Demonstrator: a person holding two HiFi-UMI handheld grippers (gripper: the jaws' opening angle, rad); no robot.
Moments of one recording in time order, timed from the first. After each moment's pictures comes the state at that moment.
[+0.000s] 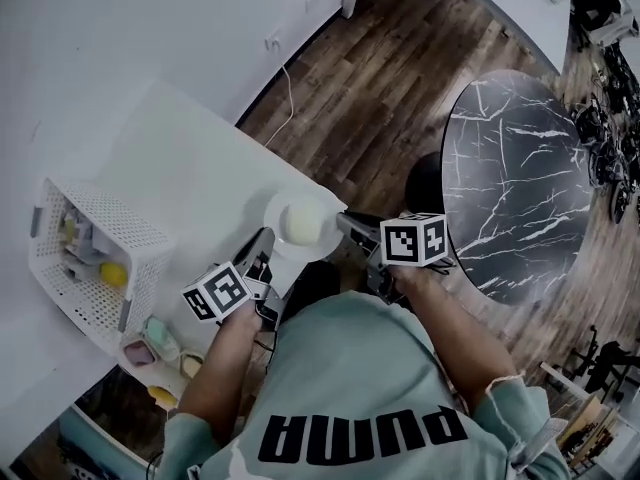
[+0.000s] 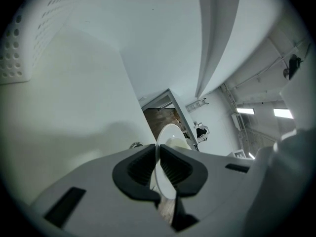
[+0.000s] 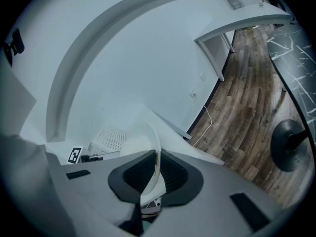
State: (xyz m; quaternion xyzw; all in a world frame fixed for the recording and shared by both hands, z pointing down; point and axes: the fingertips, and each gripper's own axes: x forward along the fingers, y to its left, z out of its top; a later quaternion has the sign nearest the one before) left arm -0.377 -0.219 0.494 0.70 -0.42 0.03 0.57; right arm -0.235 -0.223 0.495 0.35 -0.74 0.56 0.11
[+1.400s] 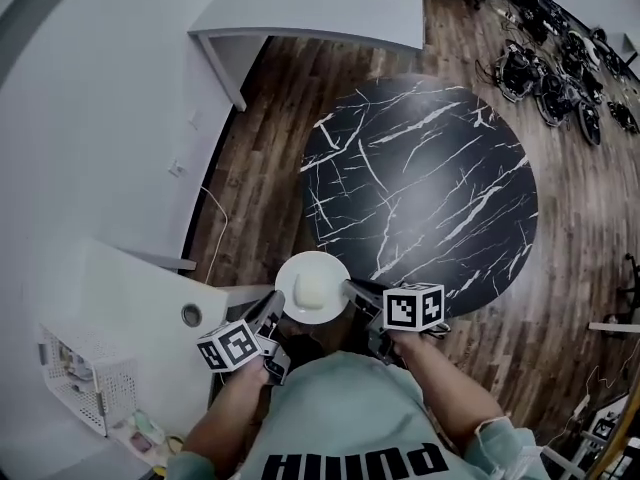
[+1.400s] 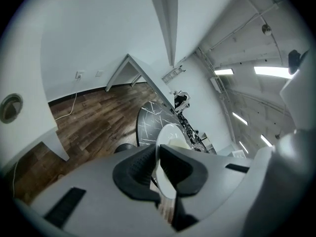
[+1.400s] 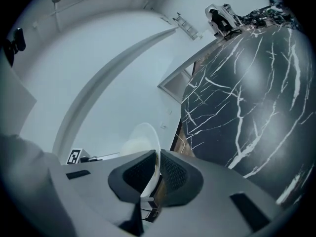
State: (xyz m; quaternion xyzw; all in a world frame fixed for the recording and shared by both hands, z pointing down) left arm -0.070 -0.154 0.466 0.79 -0.27 0.16 0.52; right arm 0.062 -0.100 0.475 0.50 -0.66 0.55 -0.06
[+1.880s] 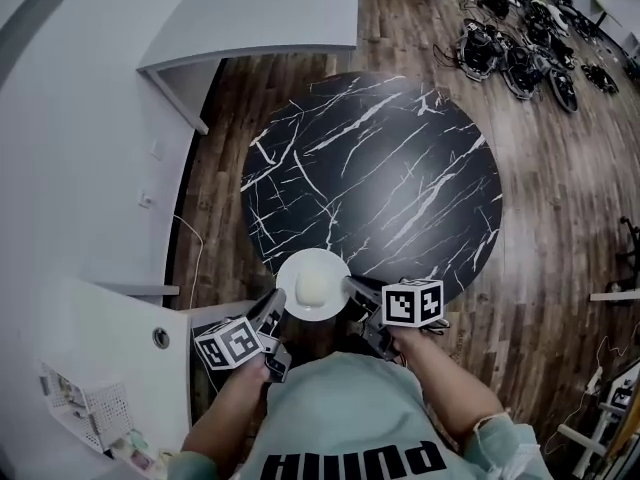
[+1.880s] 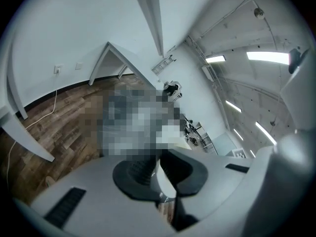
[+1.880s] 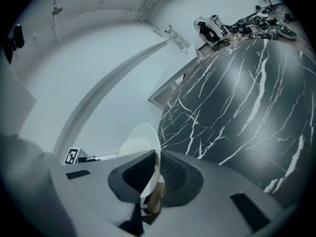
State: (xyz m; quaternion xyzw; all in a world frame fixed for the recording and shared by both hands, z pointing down) left arm 0.068 -0.106 0.469 0.81 -0.22 0.19 0.50; right arm 0.193 -0.038 0.480 0.55 -0.63 0.54 -0.09
